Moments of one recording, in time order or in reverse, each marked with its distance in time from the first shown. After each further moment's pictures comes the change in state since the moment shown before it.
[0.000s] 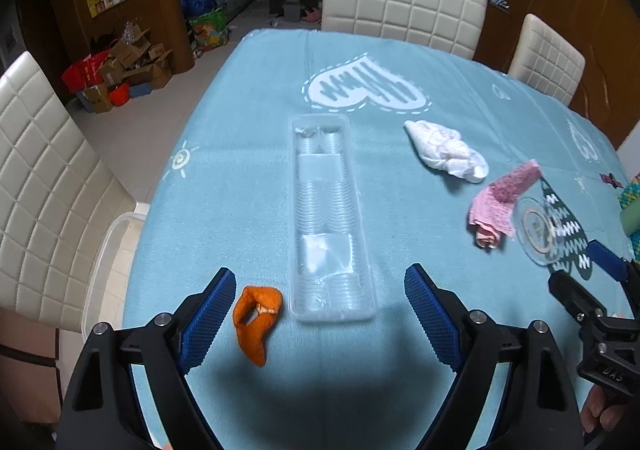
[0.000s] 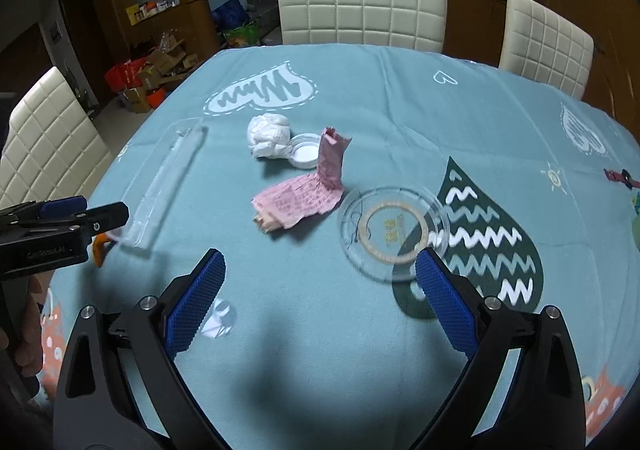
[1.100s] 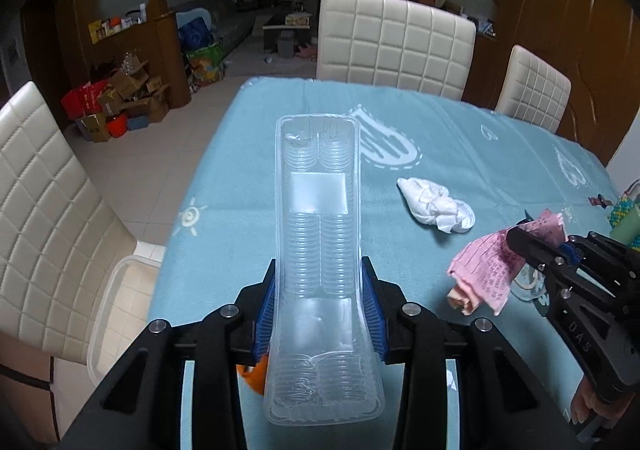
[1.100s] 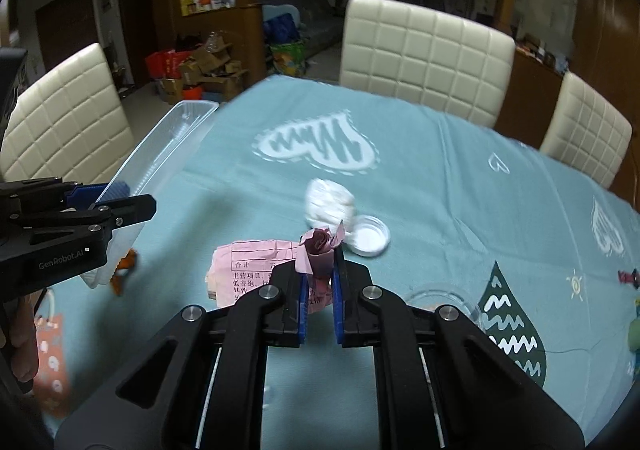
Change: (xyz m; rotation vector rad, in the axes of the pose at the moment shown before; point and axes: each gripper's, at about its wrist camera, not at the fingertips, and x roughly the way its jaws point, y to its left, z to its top) left arm -0.040 0.009 0.018 0.017 -0.166 -0.028; right arm -0.014 0.063 0.040 -0.217 -0.120 0.069
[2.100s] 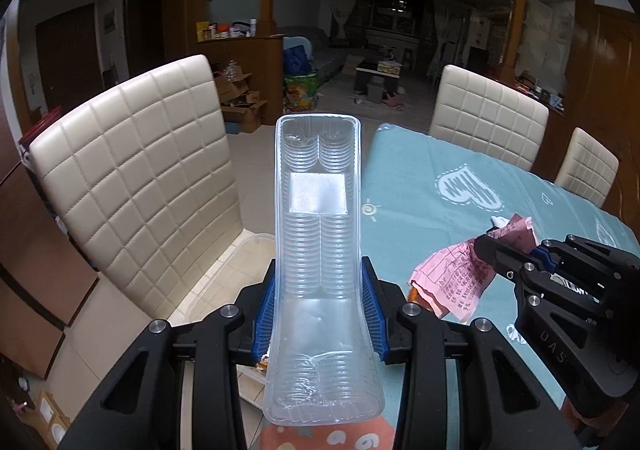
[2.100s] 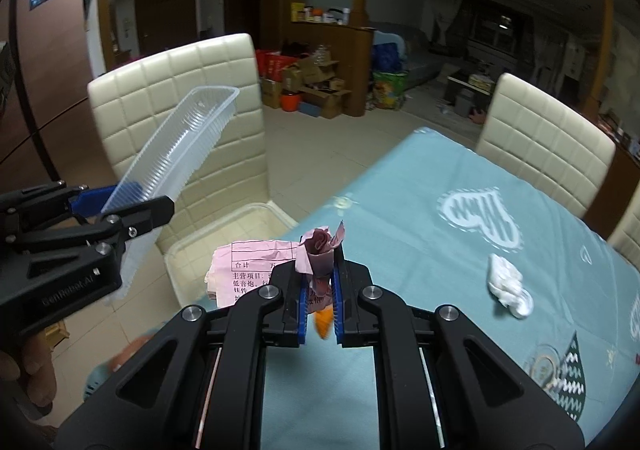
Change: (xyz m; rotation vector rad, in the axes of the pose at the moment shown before) left arm -0.129 0.123 -0.070 -0.230 -0.152 0.228; right arm -0.047 0.180 0.026 -0.228 -0.073 0.249
